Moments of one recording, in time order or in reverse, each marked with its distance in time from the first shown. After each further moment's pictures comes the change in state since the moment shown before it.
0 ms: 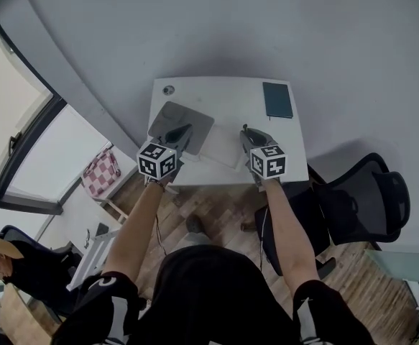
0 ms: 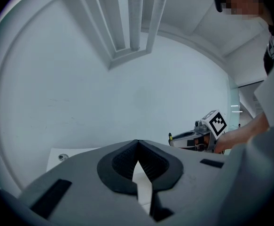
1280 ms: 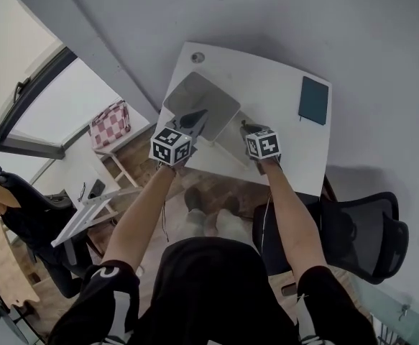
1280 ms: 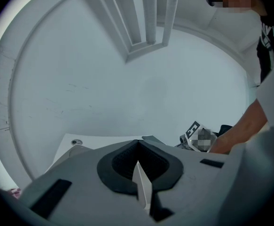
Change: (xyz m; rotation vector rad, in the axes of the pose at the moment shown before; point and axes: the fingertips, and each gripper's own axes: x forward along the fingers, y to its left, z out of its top) left arm 0.033 0.063 -0.068 -0.081 0.036 0.181; right arm 0.150 -0.001 -0.135 -0.085 0.446 0.246
